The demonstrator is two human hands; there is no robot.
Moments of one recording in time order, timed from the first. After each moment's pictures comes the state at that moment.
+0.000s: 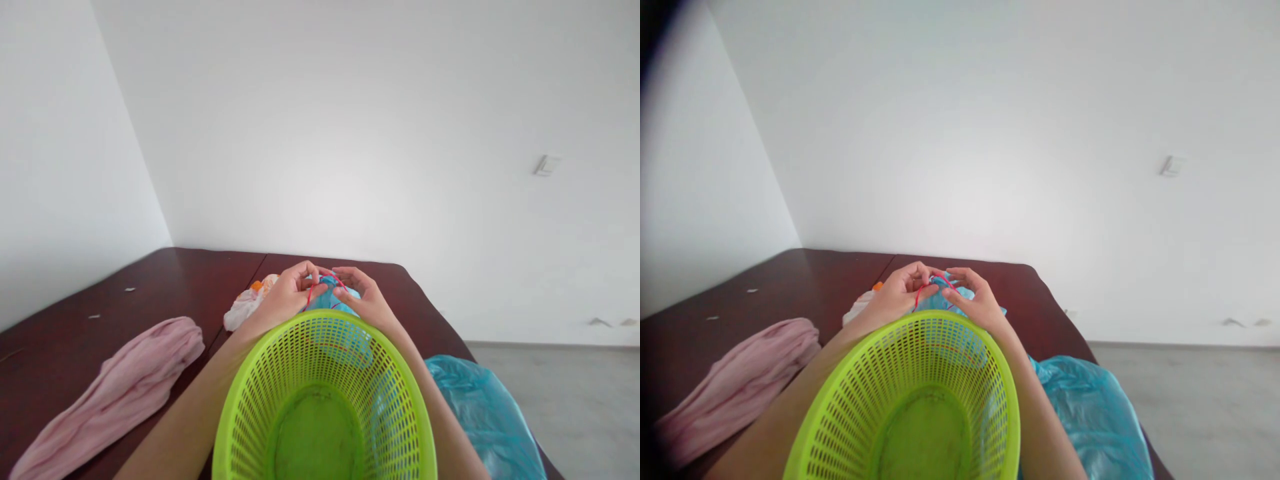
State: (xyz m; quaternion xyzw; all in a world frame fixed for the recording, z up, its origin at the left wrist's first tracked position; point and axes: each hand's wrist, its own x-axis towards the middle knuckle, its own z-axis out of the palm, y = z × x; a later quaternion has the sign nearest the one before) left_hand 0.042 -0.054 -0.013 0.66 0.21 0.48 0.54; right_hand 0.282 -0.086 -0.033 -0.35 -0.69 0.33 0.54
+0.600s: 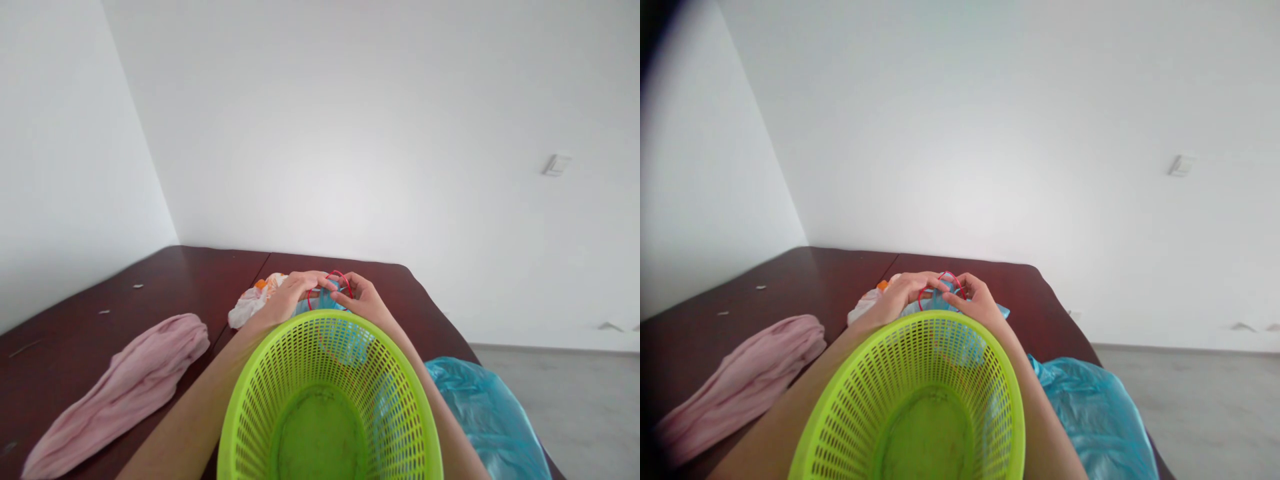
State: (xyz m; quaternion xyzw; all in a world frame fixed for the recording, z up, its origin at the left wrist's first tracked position) left_hand 0.035 -0.052 -0.015 0.72 0.21 0.44 0.49; right_hand 0.271 -0.076 -0.052 -0.39 -0.66 0.38 0.53
